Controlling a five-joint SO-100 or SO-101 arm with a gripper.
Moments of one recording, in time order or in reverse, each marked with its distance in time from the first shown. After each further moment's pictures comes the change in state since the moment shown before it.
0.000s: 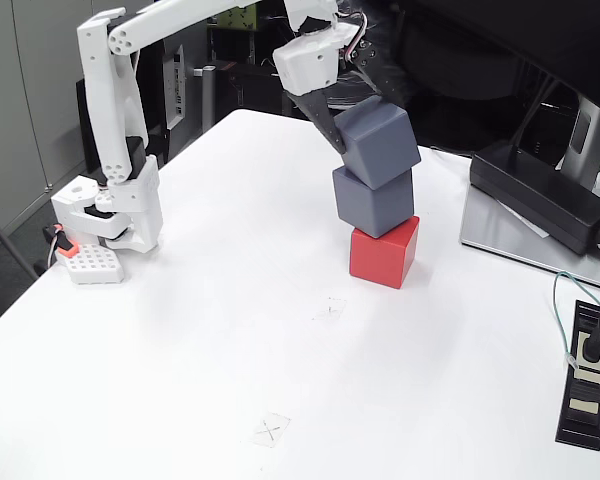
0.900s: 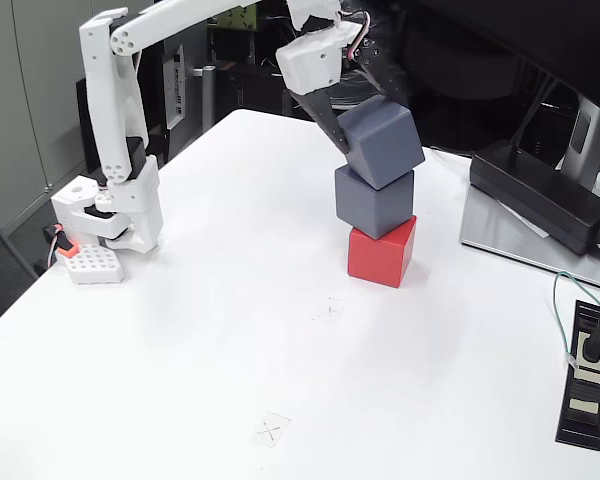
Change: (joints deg) arm 0.4 -0.4 -0.9 0.0 0.0
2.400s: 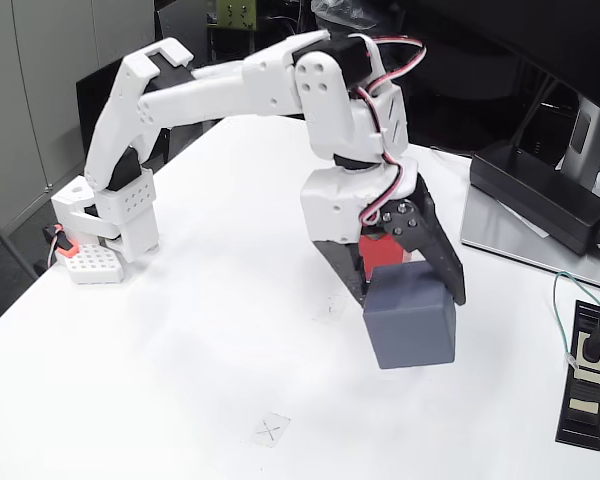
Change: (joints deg) arm 28.7 -34.5 -33.6 -0.3 7.5
